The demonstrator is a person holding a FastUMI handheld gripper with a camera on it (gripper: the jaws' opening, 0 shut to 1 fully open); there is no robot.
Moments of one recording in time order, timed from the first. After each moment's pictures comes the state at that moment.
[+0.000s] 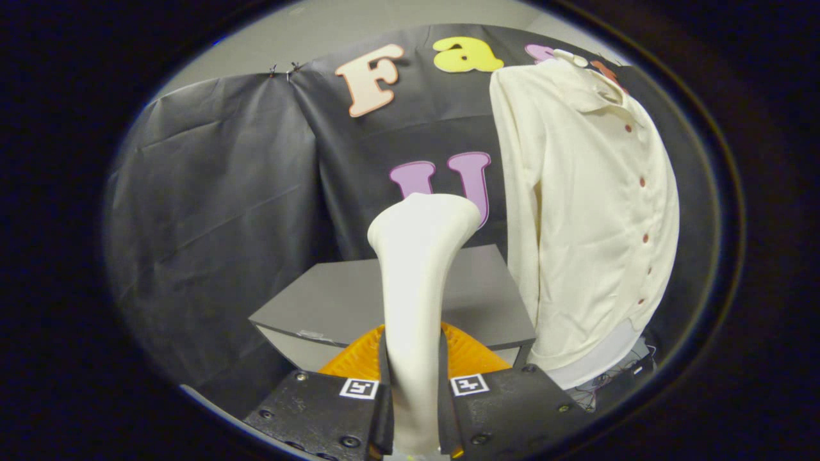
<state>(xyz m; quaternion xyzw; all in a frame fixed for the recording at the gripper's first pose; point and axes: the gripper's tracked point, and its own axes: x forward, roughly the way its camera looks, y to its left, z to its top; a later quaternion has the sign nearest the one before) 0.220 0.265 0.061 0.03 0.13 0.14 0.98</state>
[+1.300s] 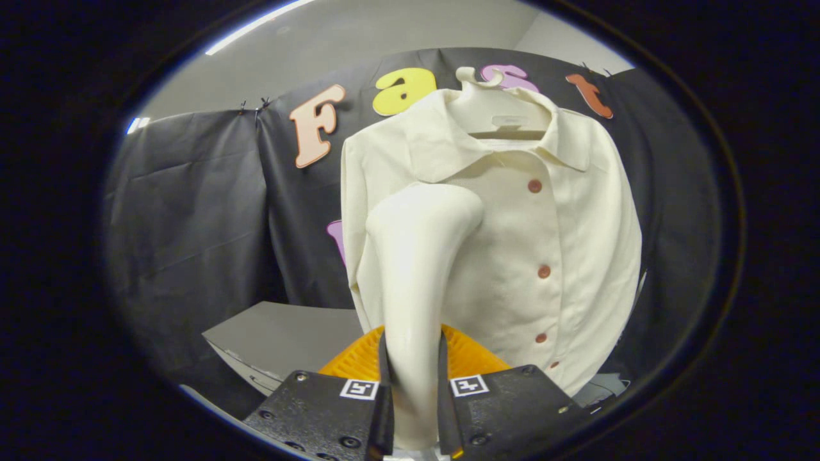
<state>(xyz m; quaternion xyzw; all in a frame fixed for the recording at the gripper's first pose) 0.308 0.067 0.123 0.01 0.07 0.12 0.99</state>
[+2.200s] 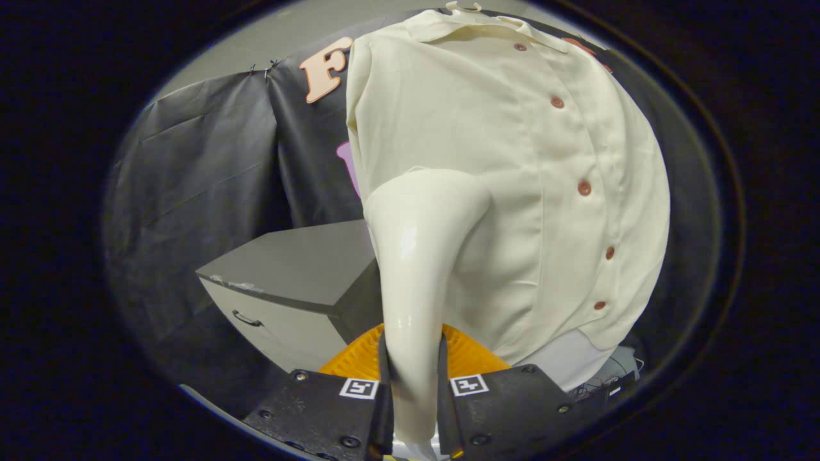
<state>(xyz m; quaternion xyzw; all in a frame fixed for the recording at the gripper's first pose) 0.286 0.067 -0.063 0.00 0.17 0.15 0.97</state>
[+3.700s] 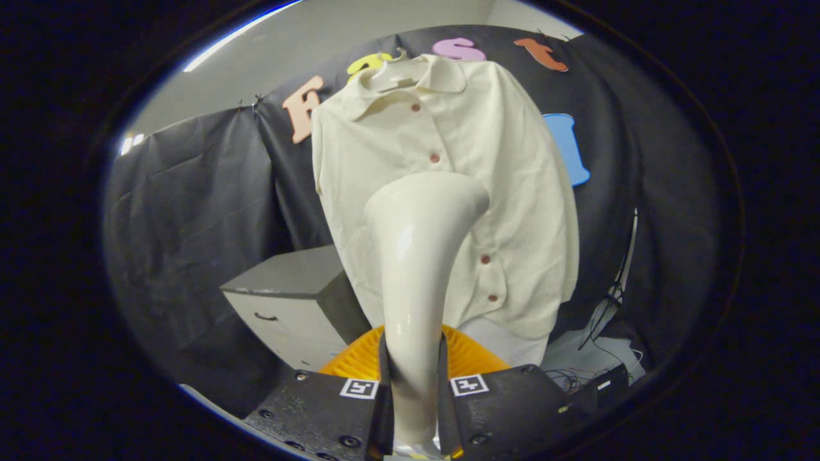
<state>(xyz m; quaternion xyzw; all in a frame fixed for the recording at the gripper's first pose) 0.195 -0.089 0.059 0.06 0.12 0.14 0.98</state>
